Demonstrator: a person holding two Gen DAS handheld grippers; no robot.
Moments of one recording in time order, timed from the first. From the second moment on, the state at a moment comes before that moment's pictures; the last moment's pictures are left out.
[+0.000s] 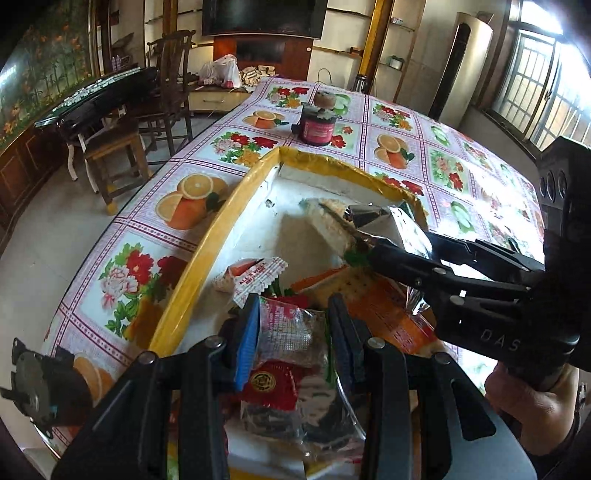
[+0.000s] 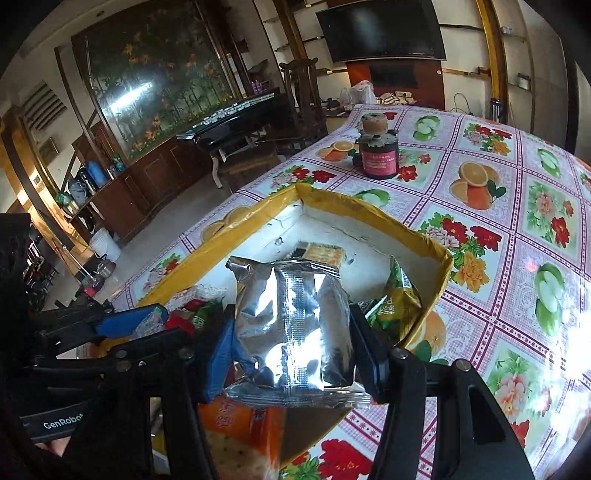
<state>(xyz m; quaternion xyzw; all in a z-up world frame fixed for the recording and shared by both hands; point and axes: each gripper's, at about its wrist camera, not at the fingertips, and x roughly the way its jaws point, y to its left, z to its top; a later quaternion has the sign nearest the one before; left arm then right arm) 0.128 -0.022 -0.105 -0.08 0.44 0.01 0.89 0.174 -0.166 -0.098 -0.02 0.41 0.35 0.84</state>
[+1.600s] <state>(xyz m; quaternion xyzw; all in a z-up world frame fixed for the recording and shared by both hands) -0.019 -0.045 -0.044 0.00 0.36 0.09 0.93 0.028 -0.234 -0.049 -0.15 0.31 0.48 0.81</state>
